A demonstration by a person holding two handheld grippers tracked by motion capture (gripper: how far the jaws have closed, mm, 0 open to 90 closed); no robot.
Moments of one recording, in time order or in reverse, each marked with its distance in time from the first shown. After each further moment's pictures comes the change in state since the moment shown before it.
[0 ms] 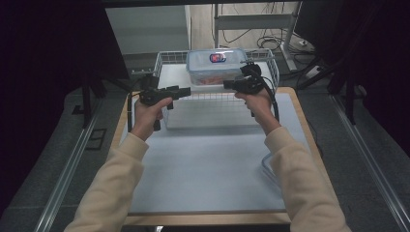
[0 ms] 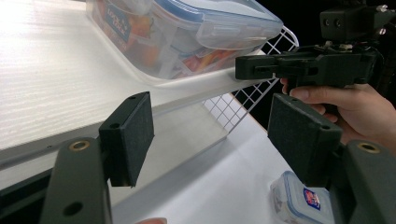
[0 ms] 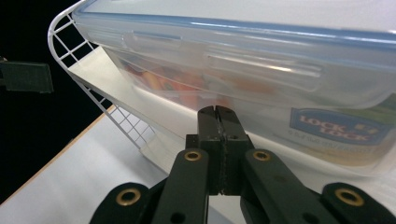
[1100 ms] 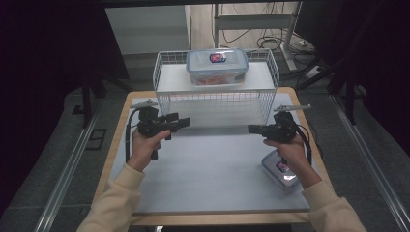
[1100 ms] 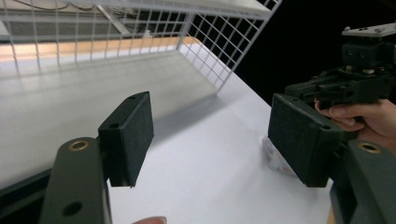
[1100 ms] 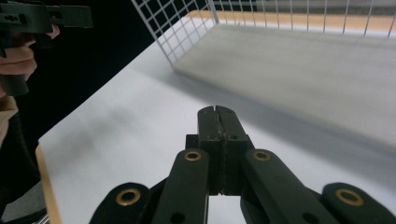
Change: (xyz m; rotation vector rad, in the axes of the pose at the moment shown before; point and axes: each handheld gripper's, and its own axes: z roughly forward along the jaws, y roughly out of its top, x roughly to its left) left arm -0.015 -0.087 -0.020 0.033 -0.031 0.029; right arm -0.016 -0.138 -0.086 0.038 0.141 0.047
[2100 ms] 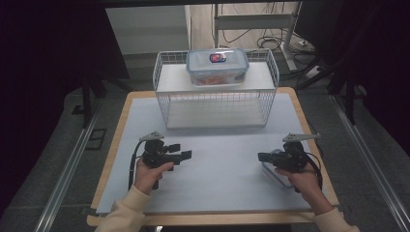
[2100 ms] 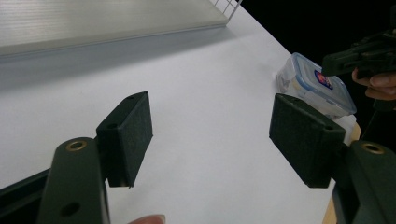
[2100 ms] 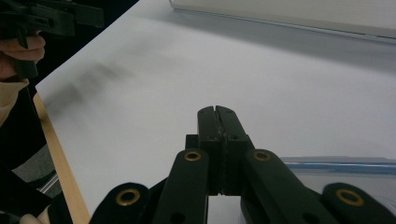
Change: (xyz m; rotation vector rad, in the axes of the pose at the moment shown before) left arm 0.001 -0.079 0.008 0.131 0.029 -0.015; right arm 0.002 -0.073 -0.025 0.076 -0.010 -0.012
